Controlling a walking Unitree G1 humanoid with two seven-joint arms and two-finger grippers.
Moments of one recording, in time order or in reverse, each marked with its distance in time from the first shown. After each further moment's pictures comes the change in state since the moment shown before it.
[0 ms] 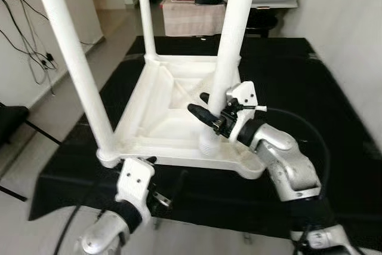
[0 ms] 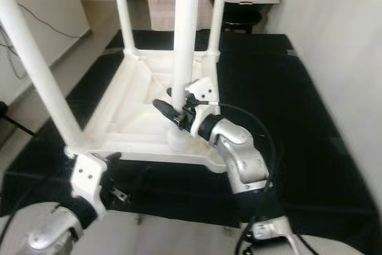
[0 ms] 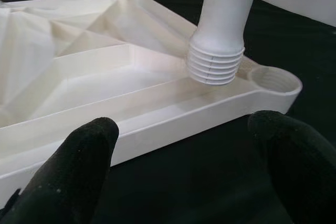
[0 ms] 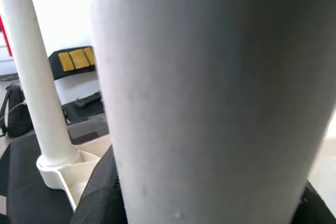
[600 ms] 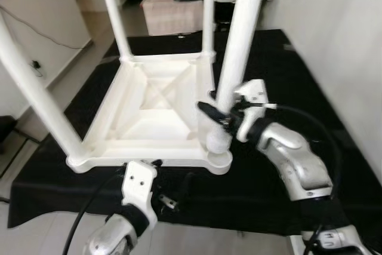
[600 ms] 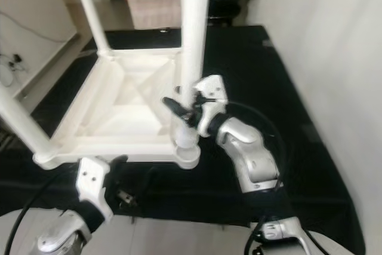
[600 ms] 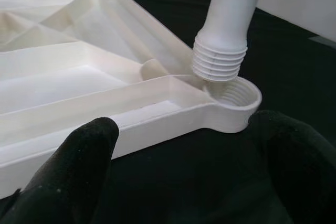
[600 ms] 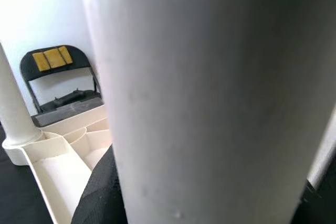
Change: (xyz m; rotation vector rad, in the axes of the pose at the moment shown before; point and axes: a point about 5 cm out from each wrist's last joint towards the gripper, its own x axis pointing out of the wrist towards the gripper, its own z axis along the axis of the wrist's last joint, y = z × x) left arm 0.001 -0.001 -0.002 -0.031 -0.007 0.010; right arm -0.006 -0.008 0.001 0.008 0.001 -0.042
